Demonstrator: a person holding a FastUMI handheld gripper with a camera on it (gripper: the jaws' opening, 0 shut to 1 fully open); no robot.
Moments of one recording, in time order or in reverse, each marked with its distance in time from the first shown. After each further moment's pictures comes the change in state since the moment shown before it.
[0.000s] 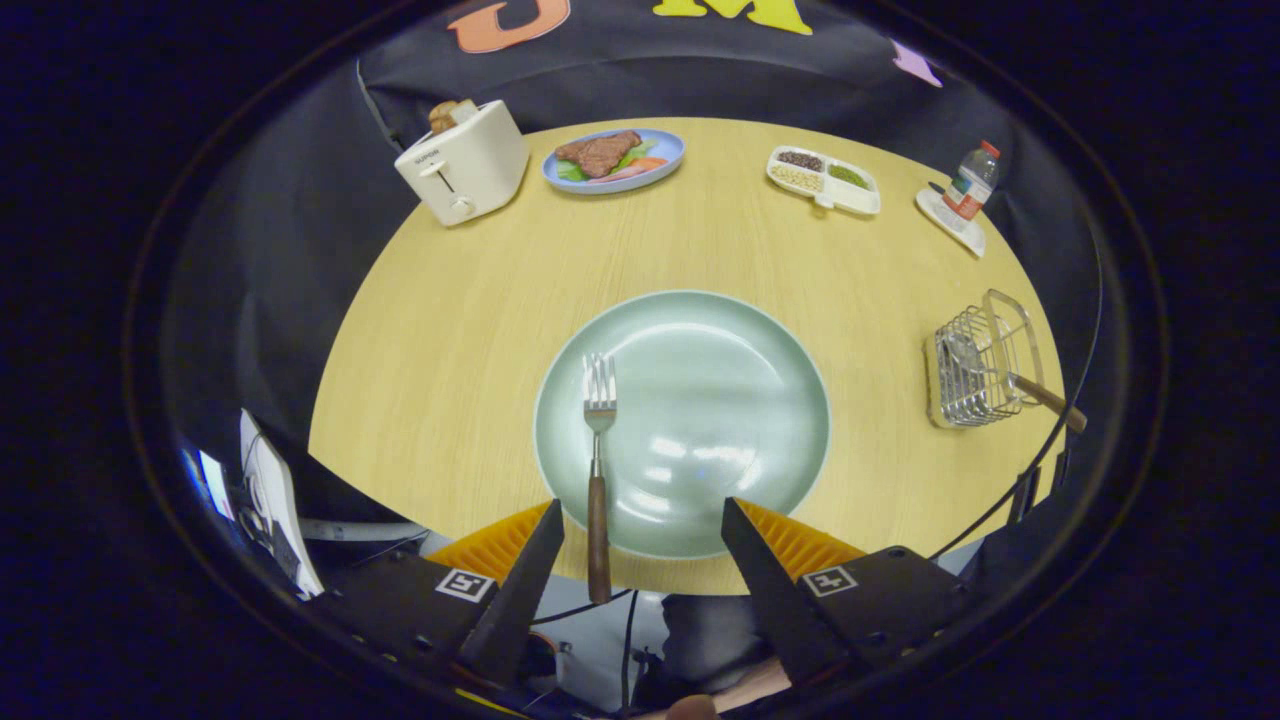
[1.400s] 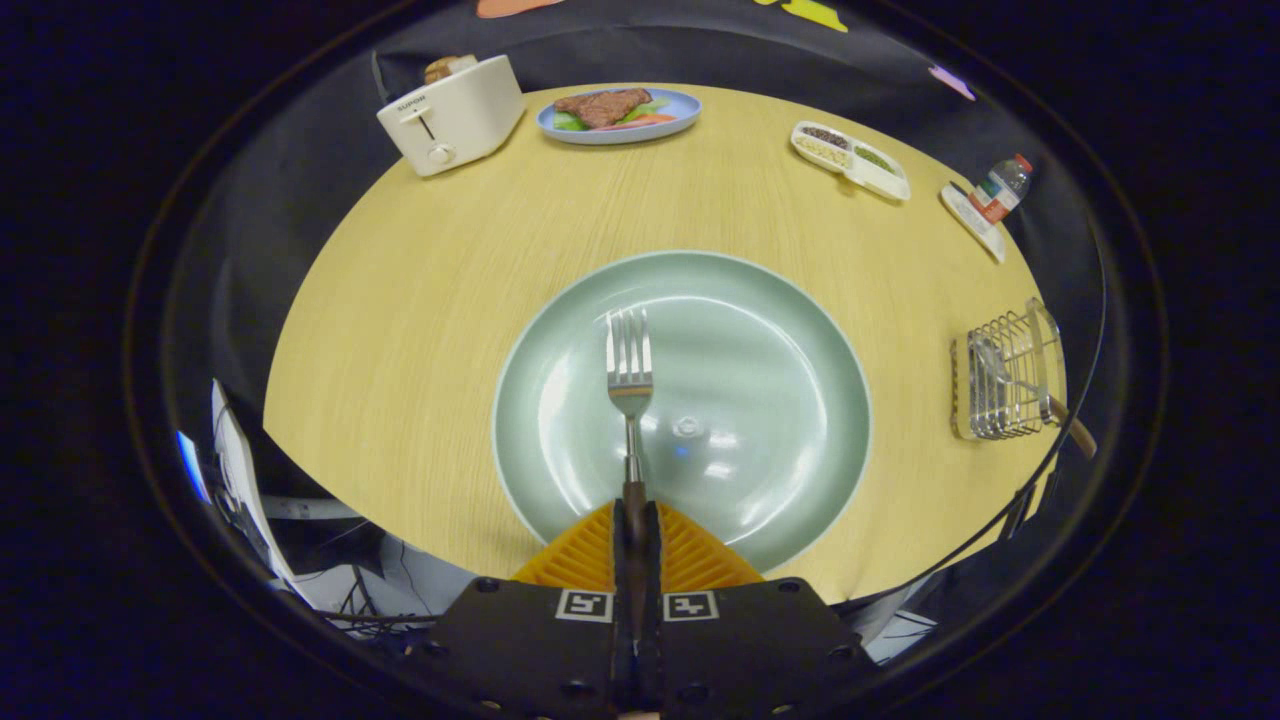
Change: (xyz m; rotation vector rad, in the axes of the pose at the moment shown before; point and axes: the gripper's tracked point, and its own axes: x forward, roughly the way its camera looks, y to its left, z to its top) arm 0.040 -0.004 -0.006 -0.048 0.087 -0.041
